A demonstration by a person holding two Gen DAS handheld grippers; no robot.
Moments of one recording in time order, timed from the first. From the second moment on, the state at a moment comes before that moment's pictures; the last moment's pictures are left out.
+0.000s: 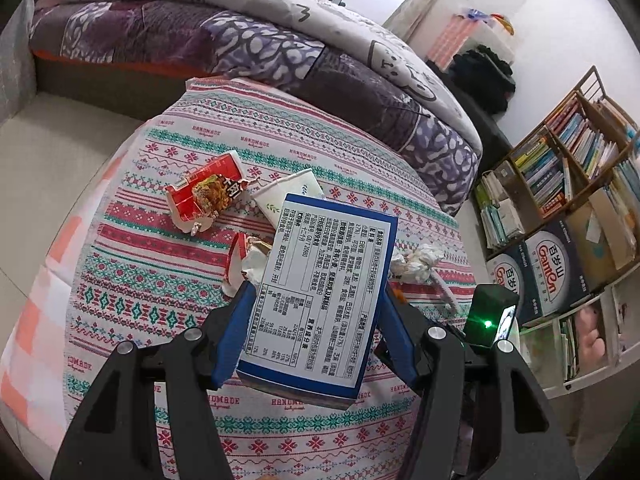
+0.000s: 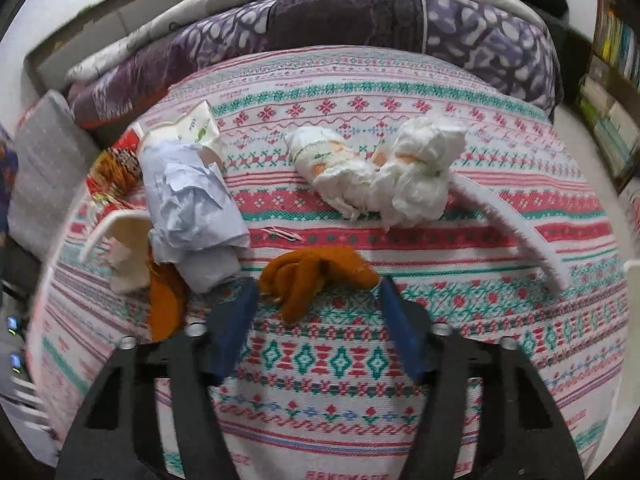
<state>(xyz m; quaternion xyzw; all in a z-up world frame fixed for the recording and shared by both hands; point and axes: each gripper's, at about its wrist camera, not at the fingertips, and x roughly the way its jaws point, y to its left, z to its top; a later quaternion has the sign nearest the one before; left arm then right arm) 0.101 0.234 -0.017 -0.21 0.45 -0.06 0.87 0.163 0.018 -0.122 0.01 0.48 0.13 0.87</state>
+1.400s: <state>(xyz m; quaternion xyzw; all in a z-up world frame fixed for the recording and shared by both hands) 0.103 0.136 0.018 -0.13 0.42 -0.08 0.89 0.103 -0.105 -0.002 0.12 0.37 0.11 0.91</state>
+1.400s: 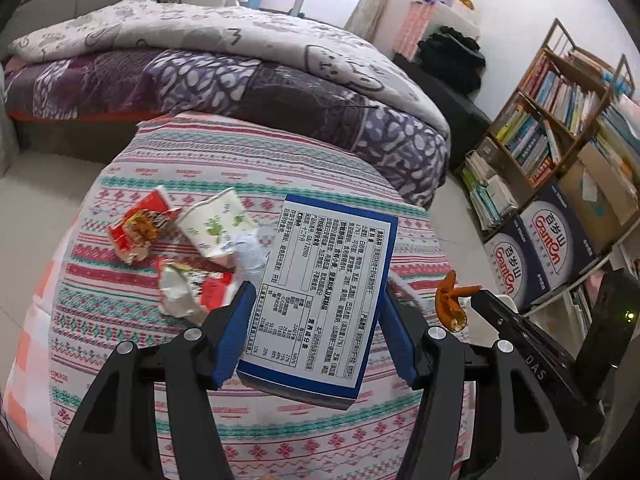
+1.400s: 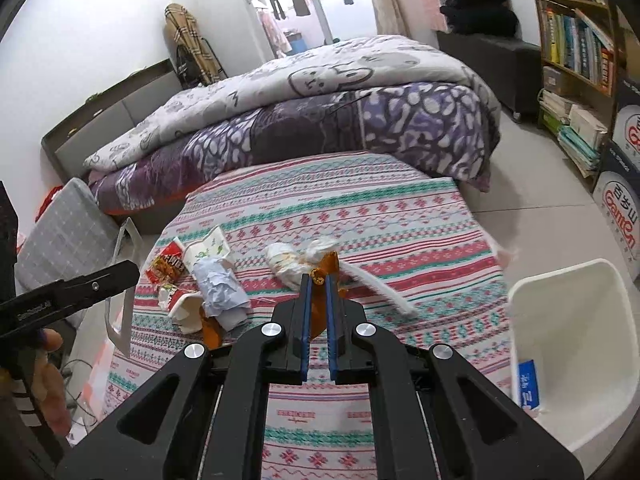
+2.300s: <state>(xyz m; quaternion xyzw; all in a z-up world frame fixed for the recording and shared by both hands) 0.110 -0.054 0.022 -0.05 0.44 -0.21 0.87 0.058 -0.286 0.003 0.20 0.36 -0.07 0.91</state>
